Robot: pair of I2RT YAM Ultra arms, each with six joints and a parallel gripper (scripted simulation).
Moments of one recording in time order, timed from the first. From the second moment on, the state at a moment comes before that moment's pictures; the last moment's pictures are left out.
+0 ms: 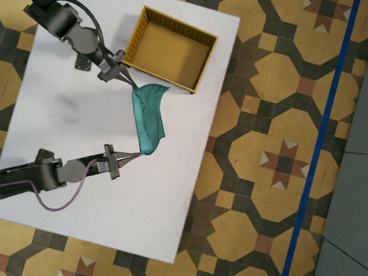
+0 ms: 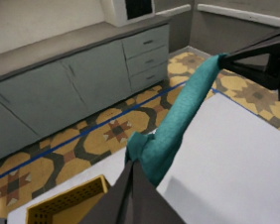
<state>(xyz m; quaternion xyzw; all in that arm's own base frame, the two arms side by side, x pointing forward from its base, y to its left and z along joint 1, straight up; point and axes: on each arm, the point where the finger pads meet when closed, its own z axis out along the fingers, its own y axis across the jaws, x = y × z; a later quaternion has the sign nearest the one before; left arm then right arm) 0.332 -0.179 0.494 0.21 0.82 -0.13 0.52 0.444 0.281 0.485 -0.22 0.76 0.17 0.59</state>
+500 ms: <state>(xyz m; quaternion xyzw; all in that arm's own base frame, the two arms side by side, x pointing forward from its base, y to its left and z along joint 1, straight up) 0.337 -0.182 0.494 0.21 0.82 -0.13 0.52 0.450 0.280 0.485 -0.22 0.76 0.17 0.59</state>
